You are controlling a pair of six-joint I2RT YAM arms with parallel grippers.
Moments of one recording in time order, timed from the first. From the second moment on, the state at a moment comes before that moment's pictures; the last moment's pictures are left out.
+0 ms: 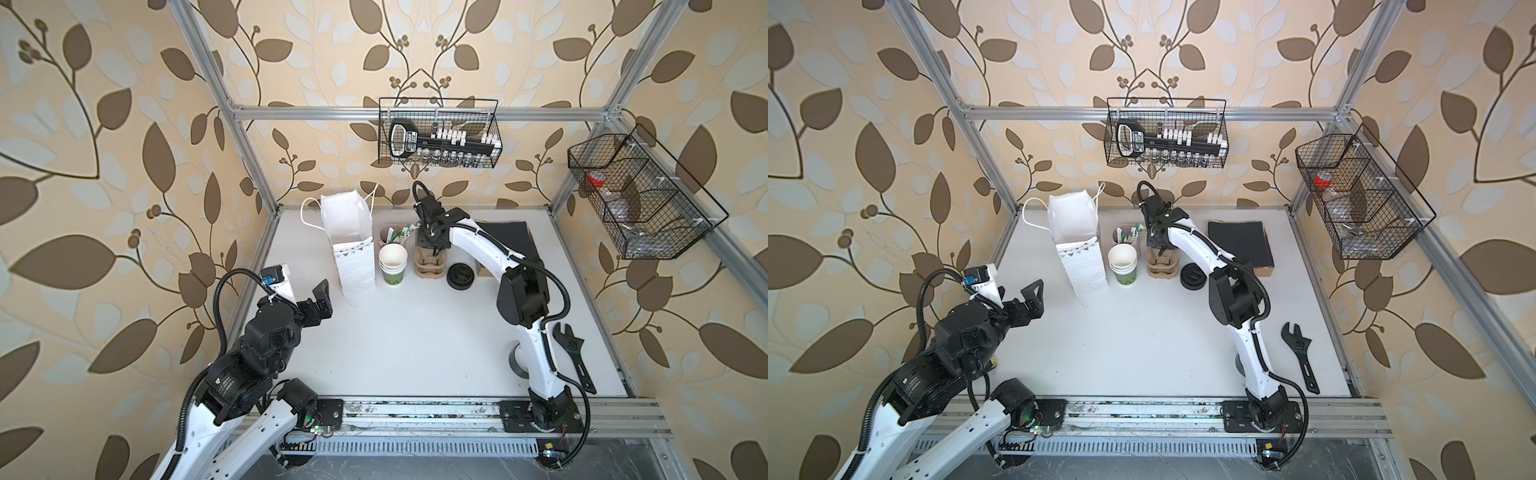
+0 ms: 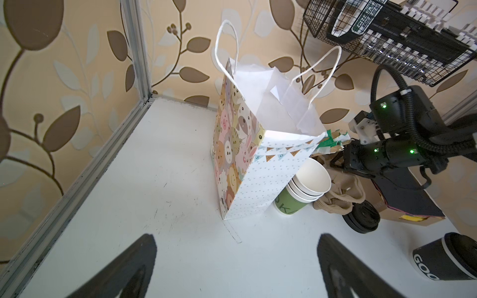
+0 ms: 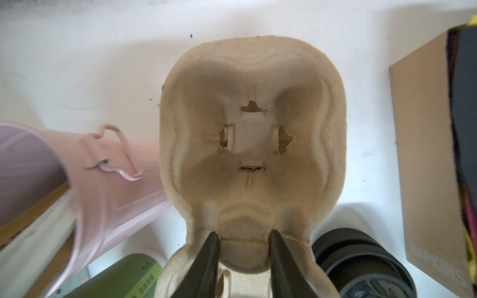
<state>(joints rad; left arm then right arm) -0.54 0.46 0.88 -0.78 -0.49 -0.45 0.52 2.27 2.13 -0.94 0.28 0.57</state>
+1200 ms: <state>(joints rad) -0.57 0.46 0.88 -0.78 -0.51 -0.45 0.53 1.16 0.79 -0.73 0.31 0.55</state>
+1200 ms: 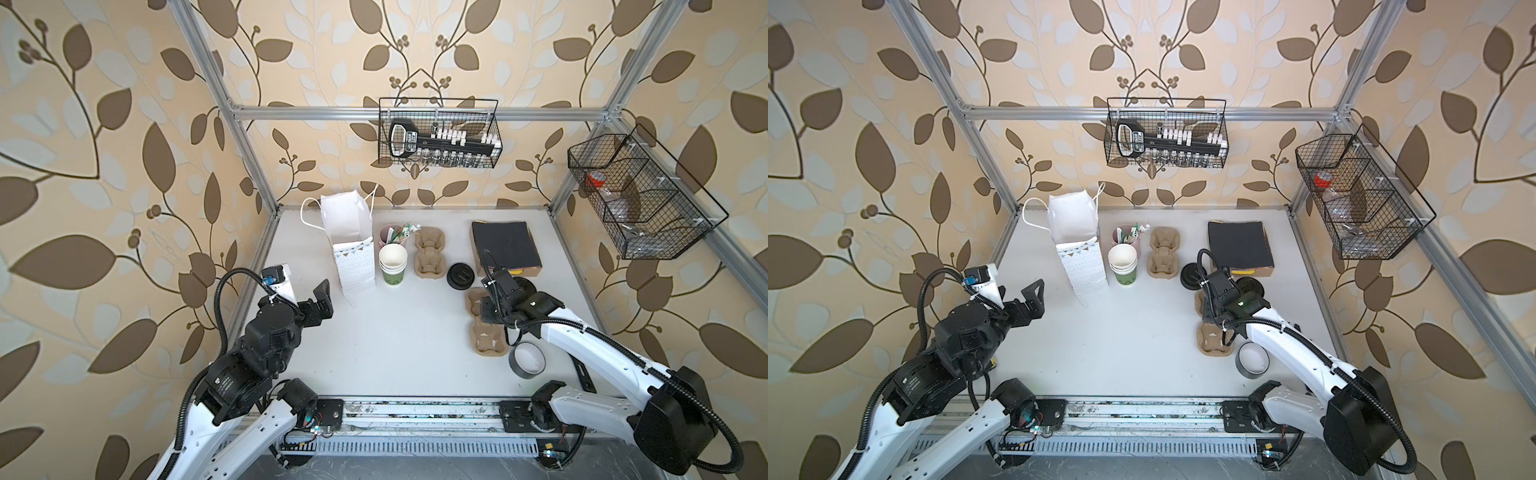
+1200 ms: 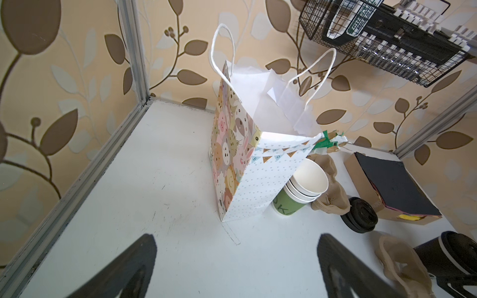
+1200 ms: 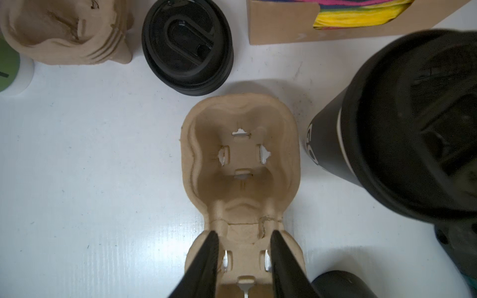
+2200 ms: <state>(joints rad) -0.30 1.13 1.50 -0.95 -0.35 -0.50 0.83 1.26 1.15 -0.74 0.39 0.52</state>
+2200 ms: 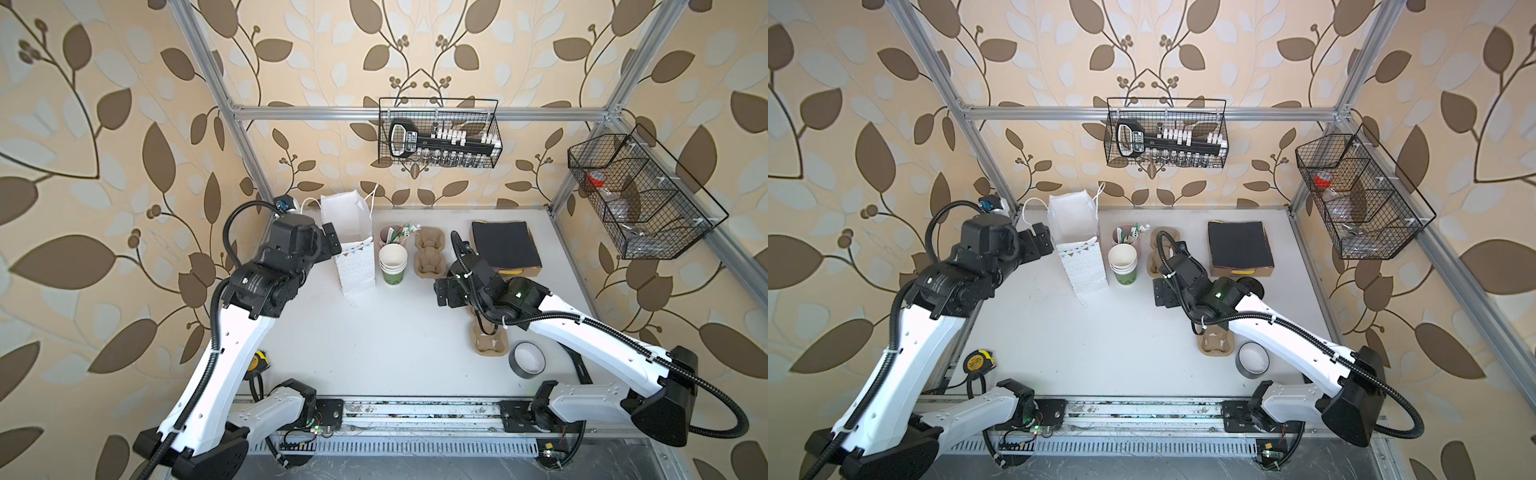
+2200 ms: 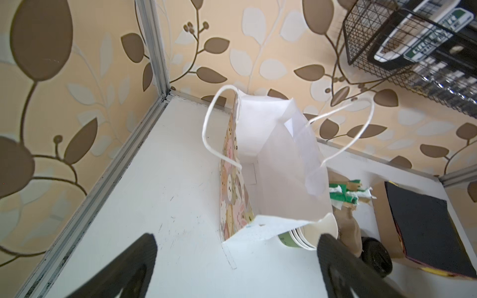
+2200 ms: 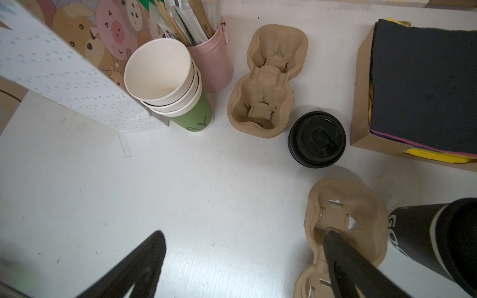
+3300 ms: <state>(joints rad) -0.19 1.58 1.69 -1.06 -0.19 -0.57 1.00 1.04 1.13 -0.90 0.56 0.56</state>
